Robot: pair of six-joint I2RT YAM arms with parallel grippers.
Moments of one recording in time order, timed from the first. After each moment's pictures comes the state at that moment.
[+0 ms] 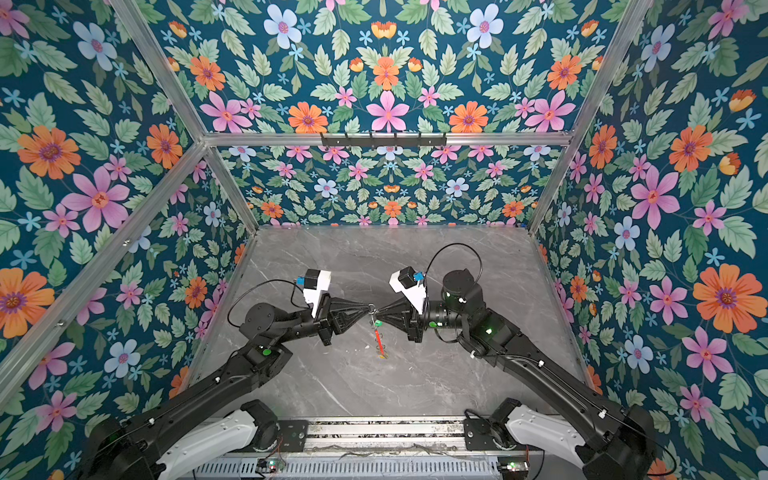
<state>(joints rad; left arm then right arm) -0.68 0.96 0.56 0.76 0.76 -0.65 0.70 1.04 0.91 -0.09 -0.74 0.13</state>
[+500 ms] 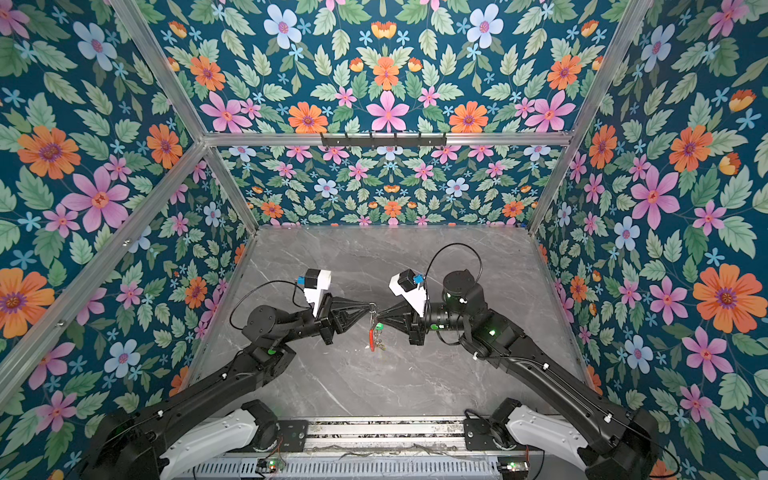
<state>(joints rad) -0.68 1.01 0.53 0.89 0.75 -0.70 0.71 1.02 0.93 -0.16 -0.74 0.08</state>
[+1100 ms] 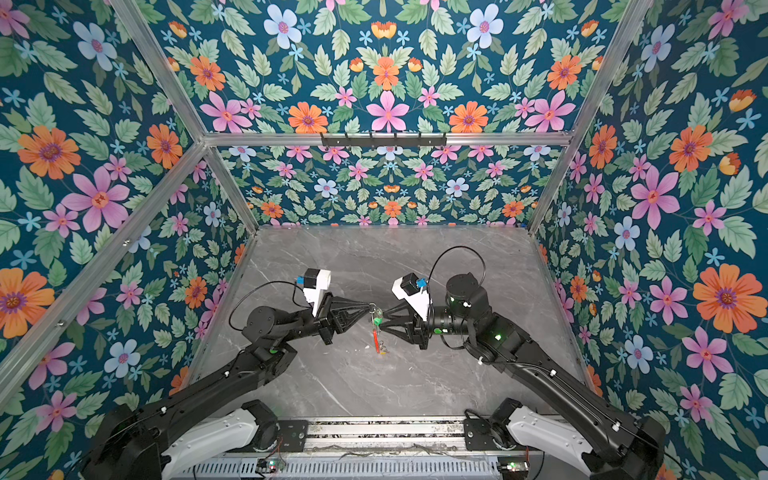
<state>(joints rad) -0.68 1.01 0.53 0.93 0.77 -0.72 0.72 0.95 0.94 -0.24 -0.69 0.06</state>
